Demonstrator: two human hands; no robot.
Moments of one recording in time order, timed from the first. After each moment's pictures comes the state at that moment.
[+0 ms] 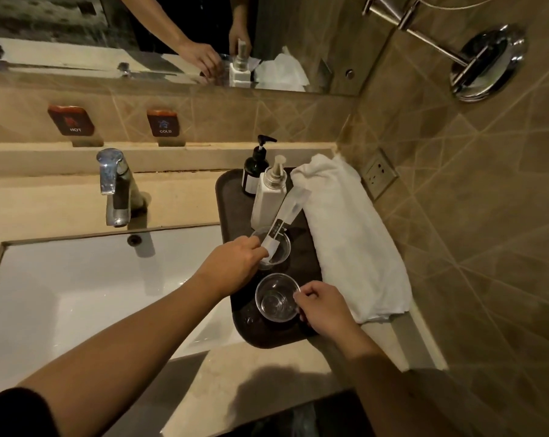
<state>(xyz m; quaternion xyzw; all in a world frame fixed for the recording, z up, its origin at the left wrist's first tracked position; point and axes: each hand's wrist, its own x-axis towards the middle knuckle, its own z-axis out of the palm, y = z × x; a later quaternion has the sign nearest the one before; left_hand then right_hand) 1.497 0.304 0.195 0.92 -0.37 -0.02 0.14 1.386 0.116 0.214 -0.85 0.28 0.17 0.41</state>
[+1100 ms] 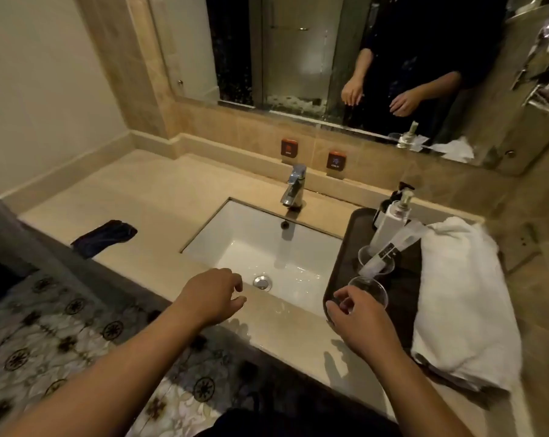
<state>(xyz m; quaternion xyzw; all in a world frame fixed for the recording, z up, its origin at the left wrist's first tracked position) 1.225 0.441 0.260 0.99 0.10 -0.05 0.07 1.306 0.160 0.263 -0.94 -0.11 0.12 0.31</state>
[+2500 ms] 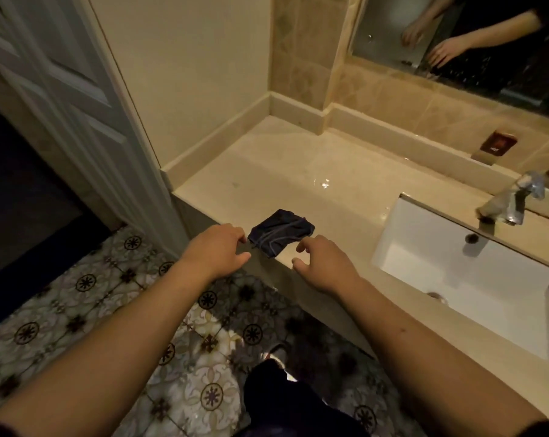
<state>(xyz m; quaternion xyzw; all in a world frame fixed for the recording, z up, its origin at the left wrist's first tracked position) 1.098 0.943 0.234 0.97 0.20 -0.07 0.15 1.217 0.739 0.221 -0.91 -0.34 0.18 0.15</state>
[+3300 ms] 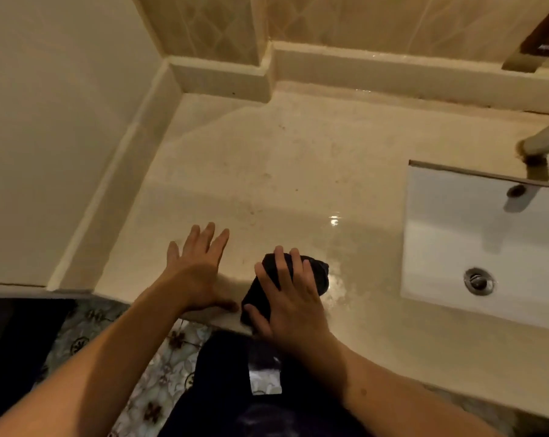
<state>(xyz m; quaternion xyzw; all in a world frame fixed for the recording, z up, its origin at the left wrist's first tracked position) 1.295 1.051 0.147 0.95 0.07 -0.30 0.03 1.283 0.834 0.107 -0.93 -0.30 0.12 0.16</state>
